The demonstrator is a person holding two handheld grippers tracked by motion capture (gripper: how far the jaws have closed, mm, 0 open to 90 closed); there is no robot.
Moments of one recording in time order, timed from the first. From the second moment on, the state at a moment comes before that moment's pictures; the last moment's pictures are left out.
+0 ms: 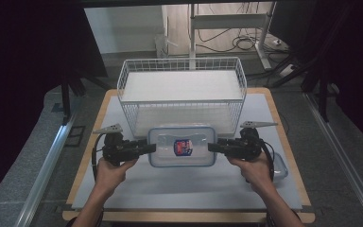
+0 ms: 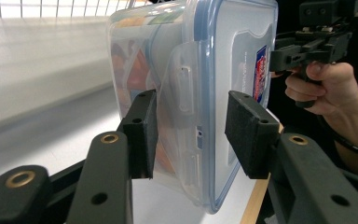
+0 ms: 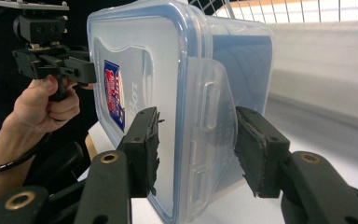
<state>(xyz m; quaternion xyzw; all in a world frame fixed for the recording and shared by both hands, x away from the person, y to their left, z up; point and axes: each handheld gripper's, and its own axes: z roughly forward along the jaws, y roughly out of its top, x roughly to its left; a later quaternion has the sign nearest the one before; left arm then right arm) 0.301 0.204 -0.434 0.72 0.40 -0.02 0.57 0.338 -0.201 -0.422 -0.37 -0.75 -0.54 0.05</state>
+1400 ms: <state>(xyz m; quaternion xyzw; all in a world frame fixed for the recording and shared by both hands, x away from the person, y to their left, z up) 0.388 0.221 -0.334 0.71 0.38 -0.02 0.59 0.420 -0.188 -0.320 -0.37 -0.72 -0.58 0.03</state>
